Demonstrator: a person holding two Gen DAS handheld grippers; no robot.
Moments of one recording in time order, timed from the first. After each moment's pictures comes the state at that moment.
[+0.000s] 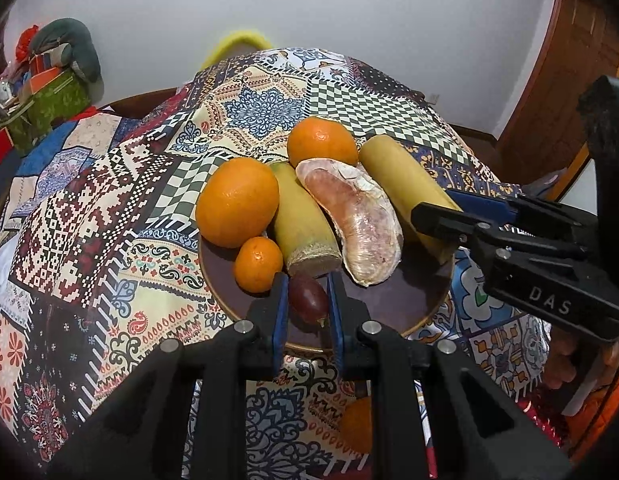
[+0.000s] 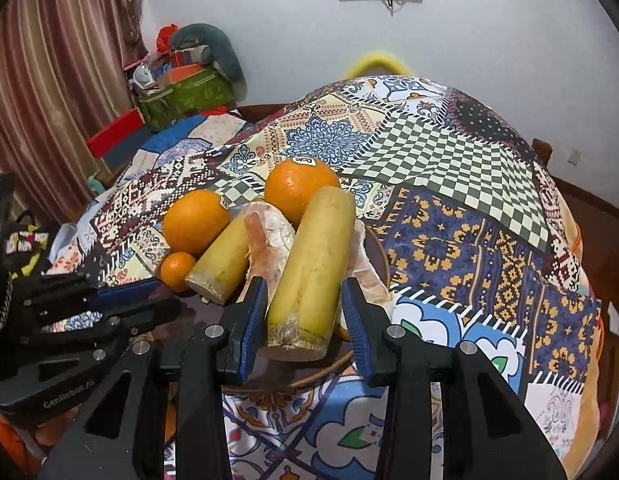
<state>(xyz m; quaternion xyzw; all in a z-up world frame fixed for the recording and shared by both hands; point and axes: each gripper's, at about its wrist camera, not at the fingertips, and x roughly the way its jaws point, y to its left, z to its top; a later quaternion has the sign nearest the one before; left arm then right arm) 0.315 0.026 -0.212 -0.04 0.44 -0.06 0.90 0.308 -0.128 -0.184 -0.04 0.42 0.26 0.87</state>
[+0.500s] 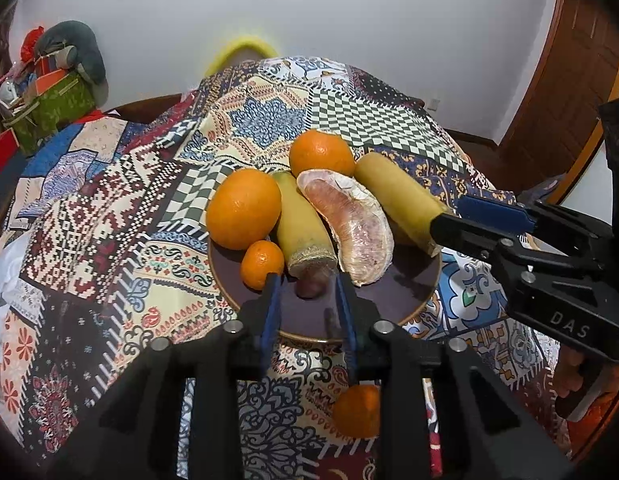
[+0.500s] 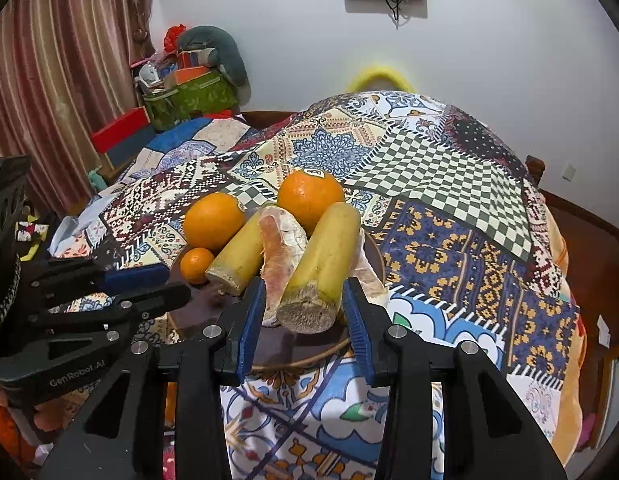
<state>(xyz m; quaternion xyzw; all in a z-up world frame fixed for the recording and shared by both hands) 0.301 0.027 -0.192 -0.04 0.43 -0.05 0.90 0.289 -0.131 -0.163 -0.06 0.40 0.26 0.88</state>
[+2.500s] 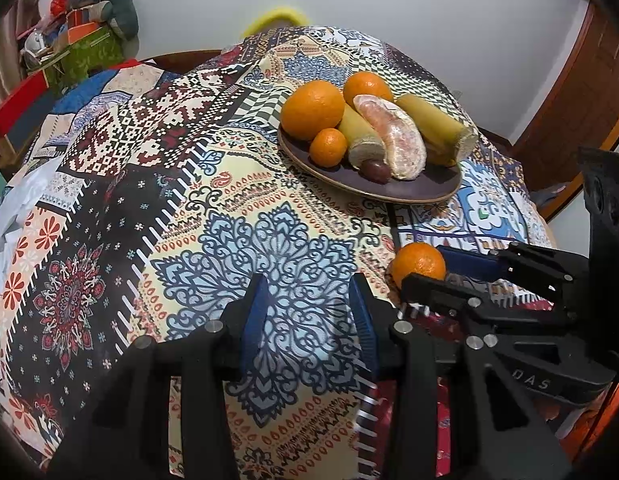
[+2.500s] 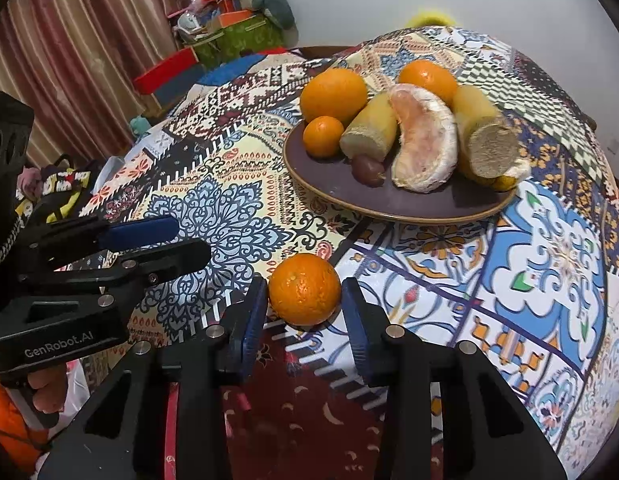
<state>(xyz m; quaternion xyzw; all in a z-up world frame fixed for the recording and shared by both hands) 0.215 0.065 -0.214 -0.08 0.47 -0.02 0.88 0.218 -0.079 -0.208 -0.05 0.48 0.32 0.81</state>
